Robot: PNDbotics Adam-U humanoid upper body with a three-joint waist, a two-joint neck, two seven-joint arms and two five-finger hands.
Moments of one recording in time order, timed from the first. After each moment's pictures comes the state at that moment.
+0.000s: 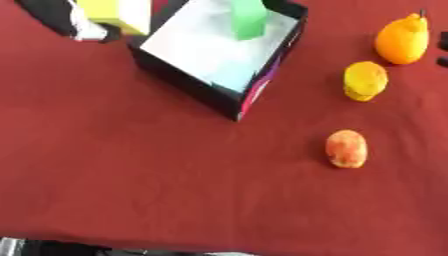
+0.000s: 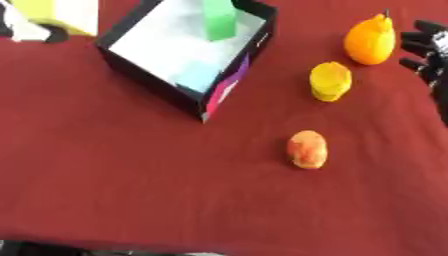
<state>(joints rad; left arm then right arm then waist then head) -1.15 0.68 -0.36 -1.62 -0.56 0.30 -0.67 -0.34 -0.62 -0.07 -1.69 -0.44 0.07 -0.02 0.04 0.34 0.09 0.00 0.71</state>
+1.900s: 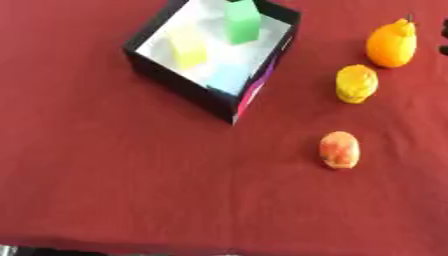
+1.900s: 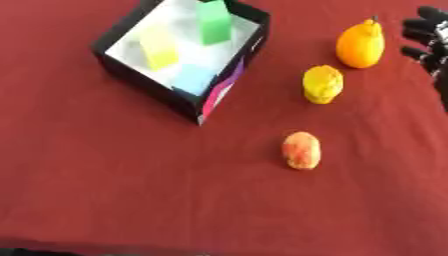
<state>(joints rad) -0.79 0.68 -0.01 -1.70 -0.24 0.35 0.03 -0.32 -0.66 -0.07 -1.72 -0.46 0.04 -0.03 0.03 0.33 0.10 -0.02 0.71</state>
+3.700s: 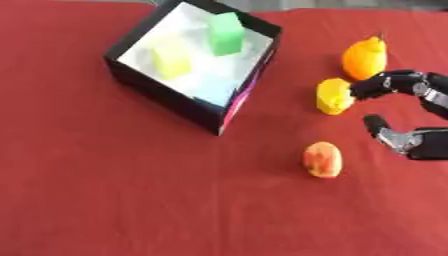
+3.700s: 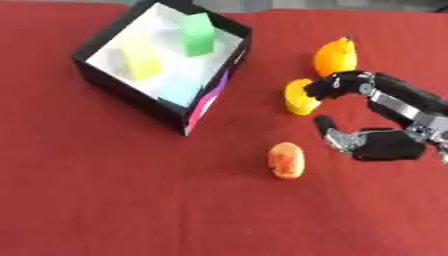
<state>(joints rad) -0.25 0.56 0.18 -1.88 0.26 0.11 0.57 -0.24 -0.93 0.17 -1.98 0.21 -0.08 0.30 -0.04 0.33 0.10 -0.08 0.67</state>
